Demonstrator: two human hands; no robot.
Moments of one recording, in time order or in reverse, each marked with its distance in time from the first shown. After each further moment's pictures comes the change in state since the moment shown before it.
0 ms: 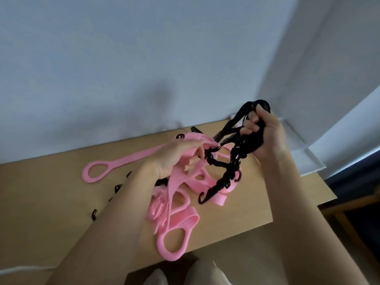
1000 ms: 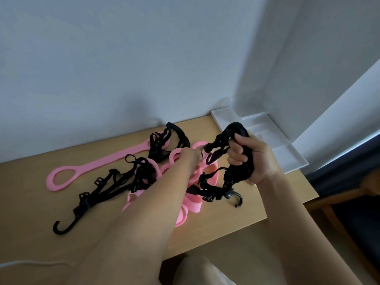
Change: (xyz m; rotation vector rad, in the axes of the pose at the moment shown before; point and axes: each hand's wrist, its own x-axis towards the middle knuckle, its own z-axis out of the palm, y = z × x) left_hand 0.175 -0.072 0.040 0.079 0.617 -0.342; right_hand -0.006 -0.018 -0.086 -0.164 -0.210 0.244
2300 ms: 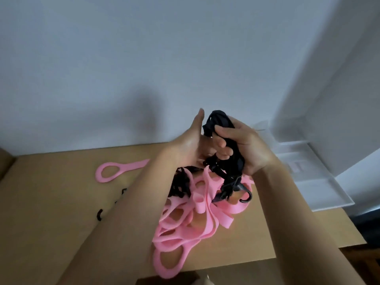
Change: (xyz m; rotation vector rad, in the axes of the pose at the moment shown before) left_hand -0.116 0.061 -0.116 -0.198 -0.420 0.083; right_hand 0.042 0.002 0.120 -0.220 -0.348 0.086
